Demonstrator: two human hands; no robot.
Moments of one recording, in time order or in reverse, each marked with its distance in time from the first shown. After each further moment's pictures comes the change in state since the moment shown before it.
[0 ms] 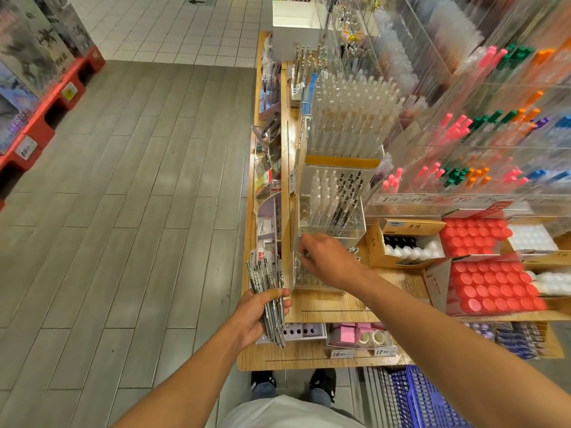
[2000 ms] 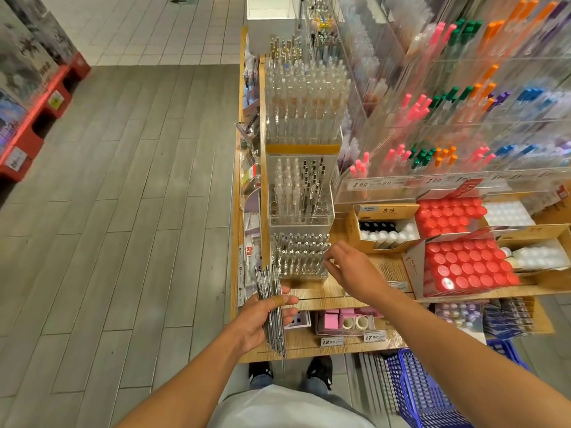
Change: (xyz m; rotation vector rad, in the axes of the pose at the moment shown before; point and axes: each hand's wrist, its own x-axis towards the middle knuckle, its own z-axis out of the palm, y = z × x) left_hand -0.015 -0.038 0.048 0.100 -0.063 -0.031; right_hand -0.096 0.075 0.014 0.073 0.069 0.220
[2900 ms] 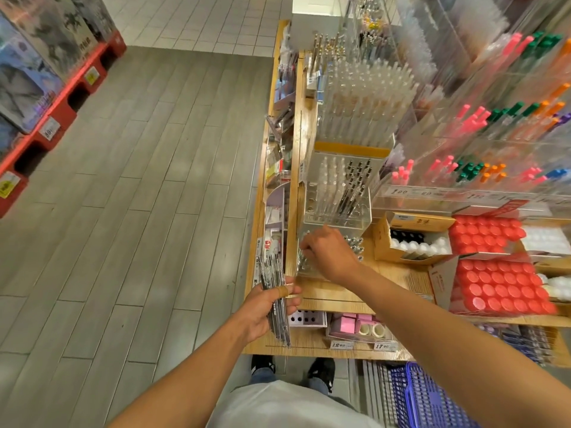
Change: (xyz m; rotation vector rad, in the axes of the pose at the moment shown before) left_hand -0.007 0.013 -0.037 -0.108 0.026 0.072; right_hand 0.072 -0.089 0.014 -0.141 -0.138 -0.174
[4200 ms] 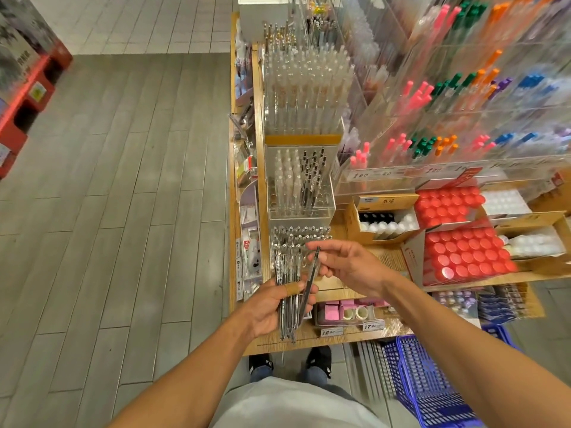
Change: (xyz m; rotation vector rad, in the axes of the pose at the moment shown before) left_hand 0.004 -0.002 0.057 0.071 -0.266 -0.201; right_hand -0.090 0.046 -0.032 1.694 -0.166 0.414
